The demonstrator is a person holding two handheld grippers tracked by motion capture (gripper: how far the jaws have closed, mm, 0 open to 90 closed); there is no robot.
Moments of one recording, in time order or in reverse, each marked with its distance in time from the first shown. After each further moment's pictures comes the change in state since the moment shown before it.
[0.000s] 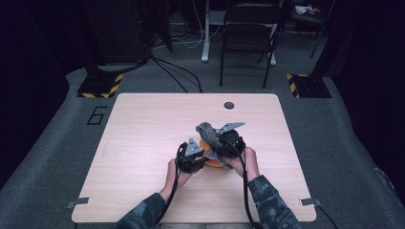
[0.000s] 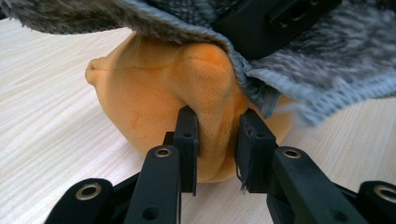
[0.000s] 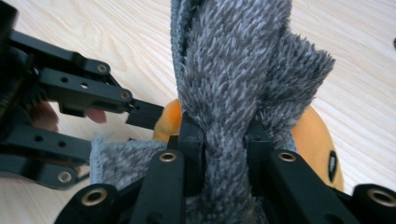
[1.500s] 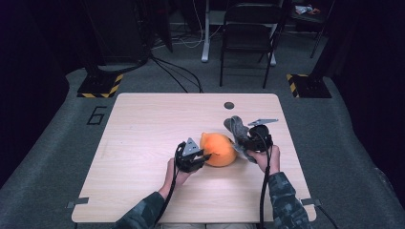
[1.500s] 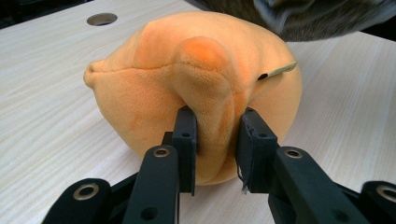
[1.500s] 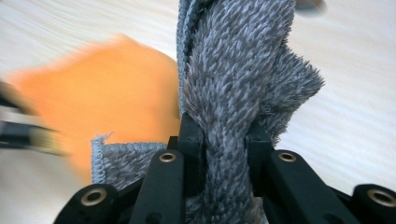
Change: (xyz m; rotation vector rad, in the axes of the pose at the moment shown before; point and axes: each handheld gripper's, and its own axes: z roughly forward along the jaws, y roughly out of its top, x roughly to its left) left arm 0.003 -0.002 0.000 -0.042 -0.020 0.018; right arm -0.074 -0.031 -0.031 -0.043 -0.072 0.190
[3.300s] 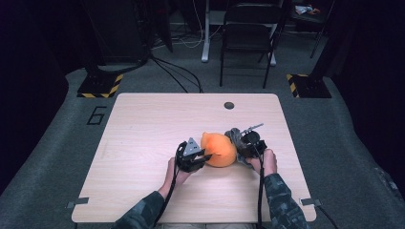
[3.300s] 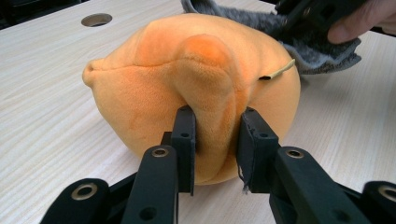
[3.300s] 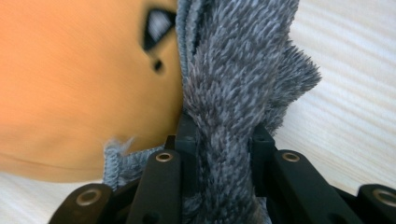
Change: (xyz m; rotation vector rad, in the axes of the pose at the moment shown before) left arm 0.004 0.000 0.001 0.009 -0.019 0.012; right arm -0.005 -0.025 0.046 0.274 -0.121 -0.019
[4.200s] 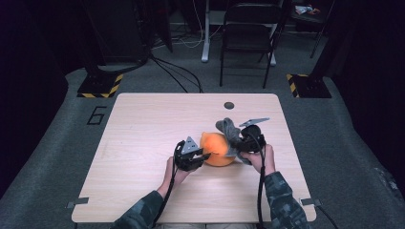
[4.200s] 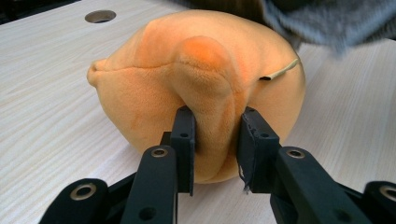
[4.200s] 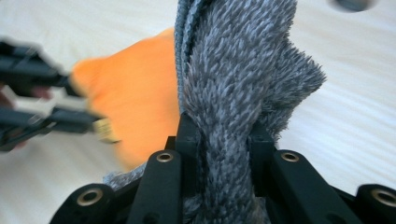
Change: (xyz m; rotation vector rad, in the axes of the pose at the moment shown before) left arm 0.004 0.000 -0.001 0.005 -0.004 -0.022; right arm 0.022 0.020 -0.048 -0.199 0.174 -0.046
